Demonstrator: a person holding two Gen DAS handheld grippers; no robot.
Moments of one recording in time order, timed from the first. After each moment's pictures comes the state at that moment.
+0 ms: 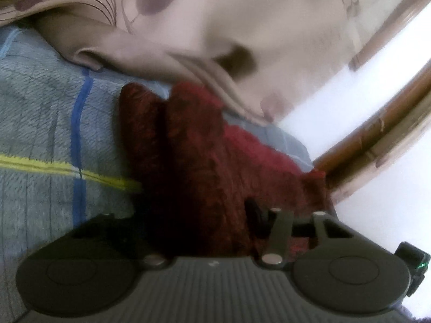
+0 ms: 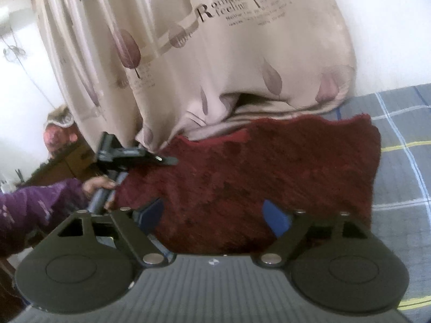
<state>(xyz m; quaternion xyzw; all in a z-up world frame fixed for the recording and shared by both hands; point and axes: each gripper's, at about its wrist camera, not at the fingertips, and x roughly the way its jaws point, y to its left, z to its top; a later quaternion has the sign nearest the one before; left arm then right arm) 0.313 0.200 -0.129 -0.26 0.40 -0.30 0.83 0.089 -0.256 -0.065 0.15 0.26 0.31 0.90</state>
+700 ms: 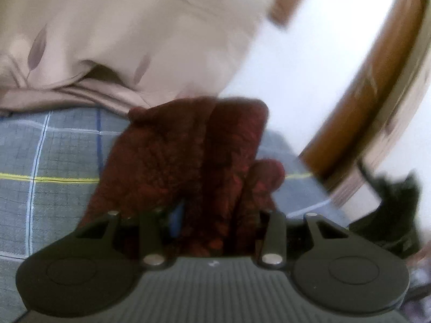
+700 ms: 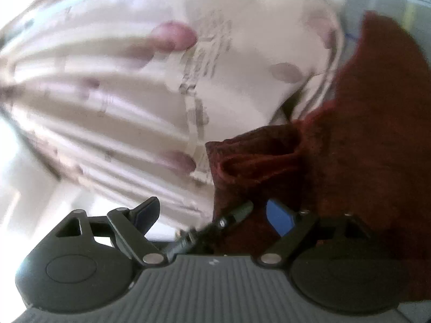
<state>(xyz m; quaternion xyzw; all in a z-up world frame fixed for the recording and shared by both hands) 0.208 -0.025 -0.044 -0.12 0.34 -0.27 0.89 0.140 -0.304 -0.098 0.60 0.21 0.37 0.68</state>
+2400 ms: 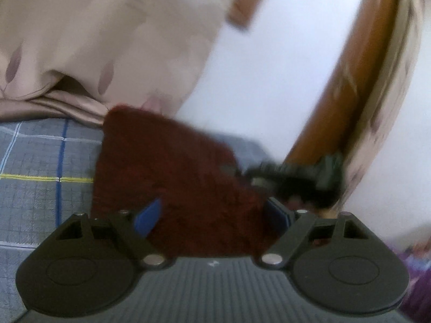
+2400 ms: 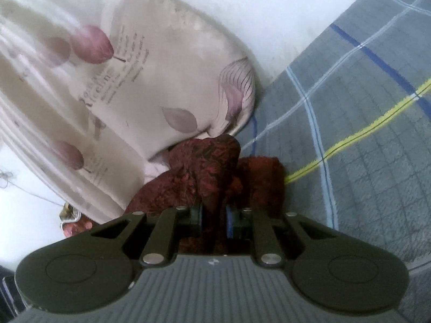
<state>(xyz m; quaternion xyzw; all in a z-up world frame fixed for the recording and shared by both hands) 0.182 -0.069 -0.060 -0.11 0.29 -0.30 0.90 0.235 -0.416 -0.132 0.39 0.30 0.27 0.83</state>
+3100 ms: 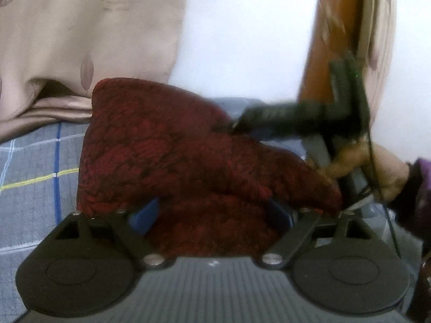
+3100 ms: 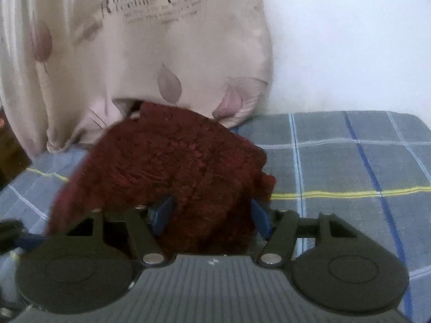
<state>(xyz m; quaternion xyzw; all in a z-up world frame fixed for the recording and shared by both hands) 0.163 -0.091 -0.095 0.00 0.28 -0.31 0.91 0.204 -0.343 -0.090 0.09 0.29 0.17 0.94</state>
